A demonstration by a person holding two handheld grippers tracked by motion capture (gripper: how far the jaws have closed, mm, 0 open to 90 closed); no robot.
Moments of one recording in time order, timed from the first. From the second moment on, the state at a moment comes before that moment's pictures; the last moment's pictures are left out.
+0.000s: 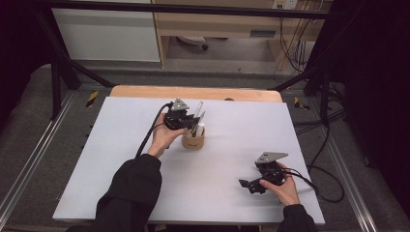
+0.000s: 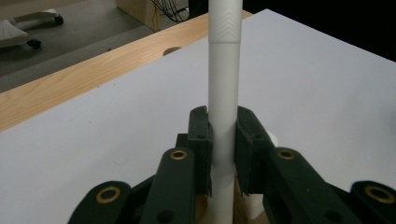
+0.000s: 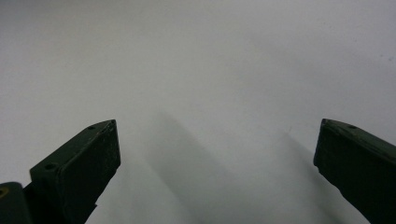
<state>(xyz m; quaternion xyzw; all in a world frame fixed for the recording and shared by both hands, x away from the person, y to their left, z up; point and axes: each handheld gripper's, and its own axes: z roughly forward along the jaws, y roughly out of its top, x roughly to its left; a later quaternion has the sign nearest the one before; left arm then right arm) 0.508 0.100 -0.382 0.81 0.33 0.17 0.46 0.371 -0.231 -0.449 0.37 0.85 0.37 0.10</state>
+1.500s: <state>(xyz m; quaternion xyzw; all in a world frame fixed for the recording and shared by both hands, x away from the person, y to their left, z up) 0.426 0.186 -0.376 0.83 0.34 0.18 0.40 0.371 -0.232 -0.449 0.37 0.85 0.37 0.10</state>
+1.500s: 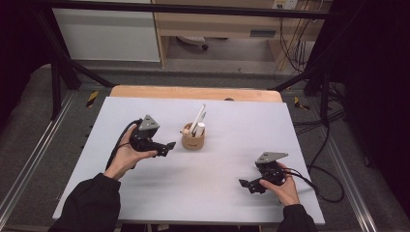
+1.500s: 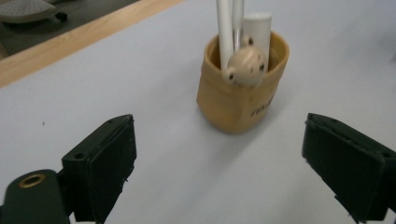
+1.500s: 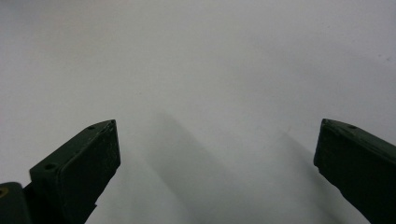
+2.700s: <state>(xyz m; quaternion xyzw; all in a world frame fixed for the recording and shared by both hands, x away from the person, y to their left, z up) 0.360 0.272 -0.450 0.82 0.38 0.16 0.39 0.370 -0.232 -0.448 0.37 0.84 0.37 0.10</state>
